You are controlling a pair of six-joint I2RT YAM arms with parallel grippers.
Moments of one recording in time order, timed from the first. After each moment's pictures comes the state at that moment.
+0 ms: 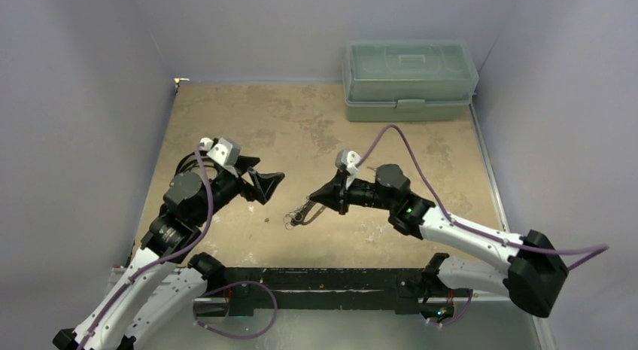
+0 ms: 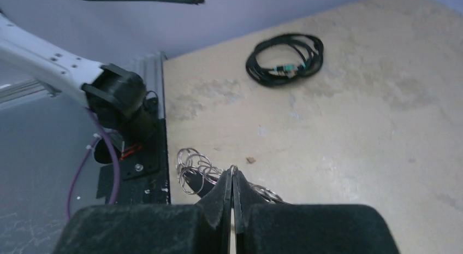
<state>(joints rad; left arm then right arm) -0.56 0.58 0.73 -0.24 0.11 -0.22 0.85 1.14 0.64 0.36 -0.46 0.16</state>
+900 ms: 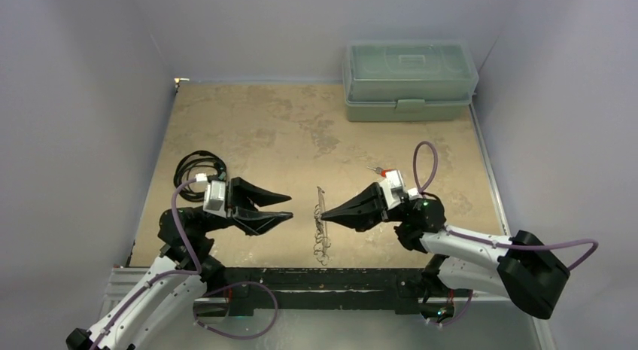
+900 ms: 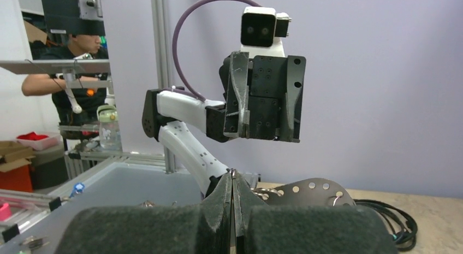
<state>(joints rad) -0.57 0.44 0.39 0.58 0.77 -0.48 0.85 1.08 0.36 1.46 -0.76 0.54</state>
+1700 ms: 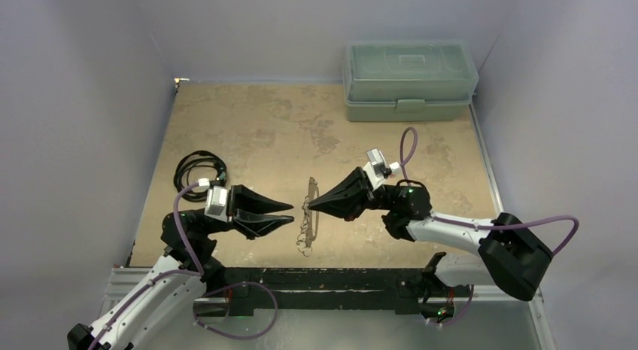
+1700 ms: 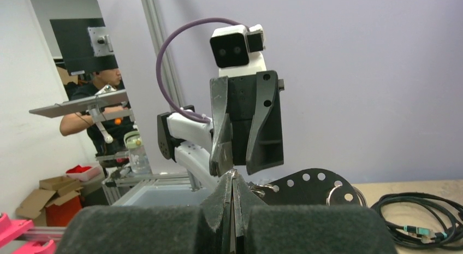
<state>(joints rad) -0.59 0.44 0.34 0.69 0.81 -0.51 0.85 1.25 0.49 1.50 -0.73 0.76</state>
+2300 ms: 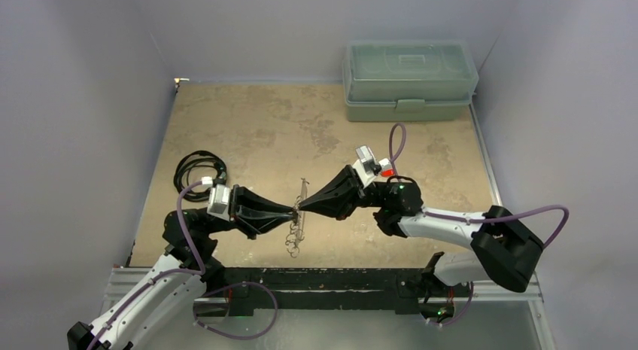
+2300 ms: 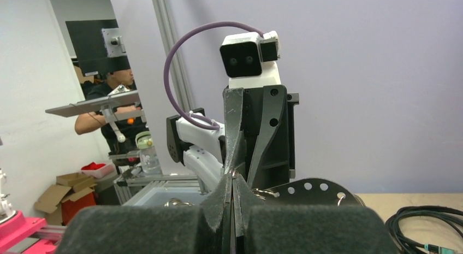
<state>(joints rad) -0.60 0.46 0.34 0.68 0.81 -0.51 0.90 1.32 0.57 1.50 -0.73 0.77</state>
